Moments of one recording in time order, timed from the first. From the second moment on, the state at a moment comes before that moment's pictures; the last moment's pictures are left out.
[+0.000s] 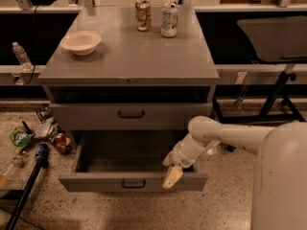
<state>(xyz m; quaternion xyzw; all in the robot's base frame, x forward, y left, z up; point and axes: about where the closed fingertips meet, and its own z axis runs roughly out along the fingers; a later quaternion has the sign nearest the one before) 0.535 -0.059 0.453 -0.63 0.72 0.24 0.13</state>
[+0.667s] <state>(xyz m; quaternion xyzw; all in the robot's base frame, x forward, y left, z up) 0.559 -0.065 0.475 -0.65 0.72 0.20 0.16</state>
